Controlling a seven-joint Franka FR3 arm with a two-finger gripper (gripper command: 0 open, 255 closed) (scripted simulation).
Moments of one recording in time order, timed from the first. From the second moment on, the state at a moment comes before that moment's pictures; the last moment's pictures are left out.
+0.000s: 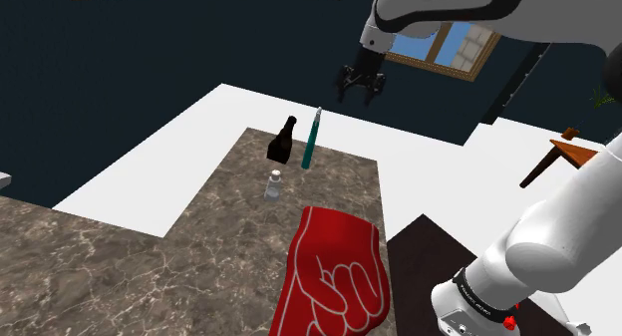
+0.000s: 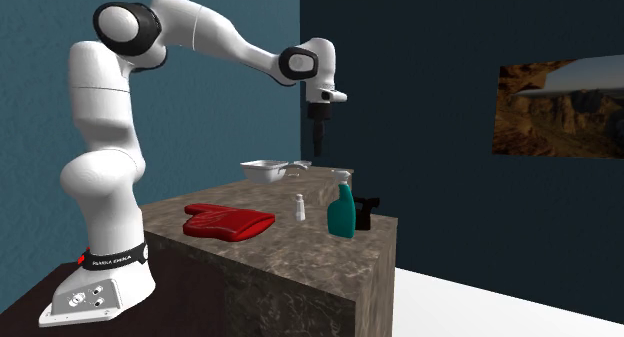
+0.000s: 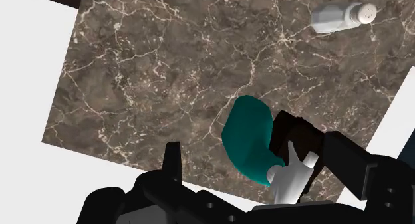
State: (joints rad) arm 0.00 -0.01 -0.02 -1.86 0.09 1.84 0.36
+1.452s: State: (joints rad) arm 0.00 0.46 -0.02 -1.47 0.13 1.91 0.46
